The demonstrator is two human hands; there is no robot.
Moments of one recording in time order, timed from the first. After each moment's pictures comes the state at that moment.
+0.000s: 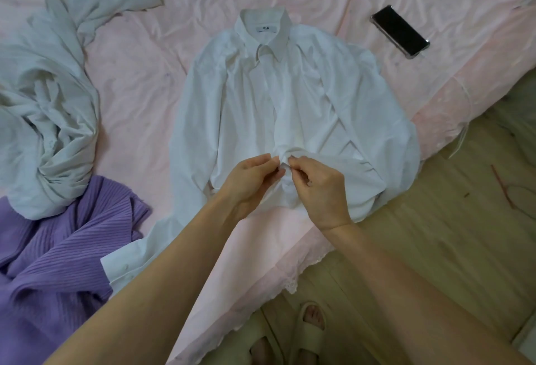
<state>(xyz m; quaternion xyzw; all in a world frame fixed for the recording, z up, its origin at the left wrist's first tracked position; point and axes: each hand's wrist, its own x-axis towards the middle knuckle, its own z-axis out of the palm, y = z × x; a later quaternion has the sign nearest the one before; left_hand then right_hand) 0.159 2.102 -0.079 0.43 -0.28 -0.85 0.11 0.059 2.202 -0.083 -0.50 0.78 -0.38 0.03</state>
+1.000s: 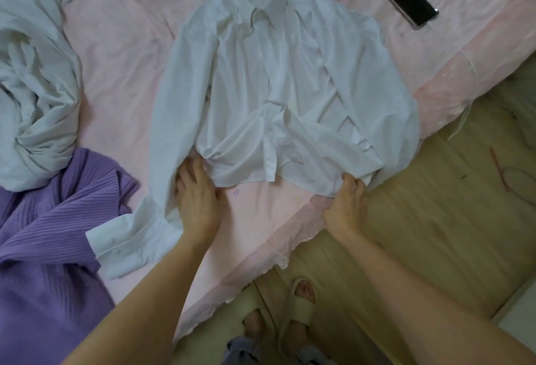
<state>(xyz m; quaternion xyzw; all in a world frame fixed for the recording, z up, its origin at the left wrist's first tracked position) 0.247 2.141 -0.162 0.61 -0.77 -0.21 0.03 0.040 2.291 -0.160 -0.22 0.94 -0.09 0.24</state>
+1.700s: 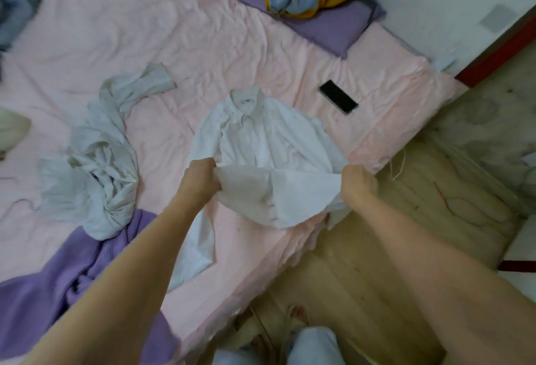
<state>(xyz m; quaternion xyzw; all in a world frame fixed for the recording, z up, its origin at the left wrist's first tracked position) 0.202 2.061 0.111 0.49 -0.83 -0.29 -0.04 -0.047 2.257 0.101 -0.31 0.93 0.10 0.18</state>
